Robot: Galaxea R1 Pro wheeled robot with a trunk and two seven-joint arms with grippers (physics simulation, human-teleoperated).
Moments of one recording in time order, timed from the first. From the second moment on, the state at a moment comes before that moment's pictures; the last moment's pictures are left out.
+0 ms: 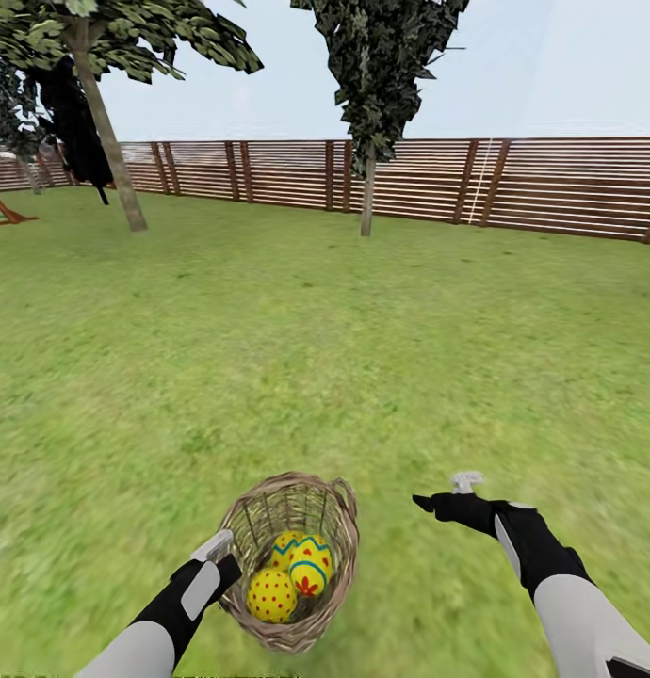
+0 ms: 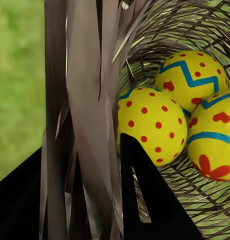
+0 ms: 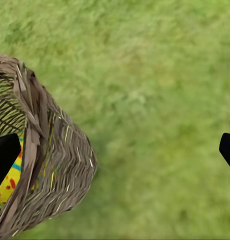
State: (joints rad) left arm -0.61 -0.09 0.27 -0.37 0.40 0.26 0.29; right arm -0.69 -0.09 -0.34 -0.57 0.27 0.30 0.64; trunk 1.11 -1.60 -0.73
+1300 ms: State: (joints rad) left arm -0.61 -0.09 0.27 -0.38 0.40 0.26 0.29; right arm -0.68 -0.08 -0.33 -0.50 0.28 0.22 0.29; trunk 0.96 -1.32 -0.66
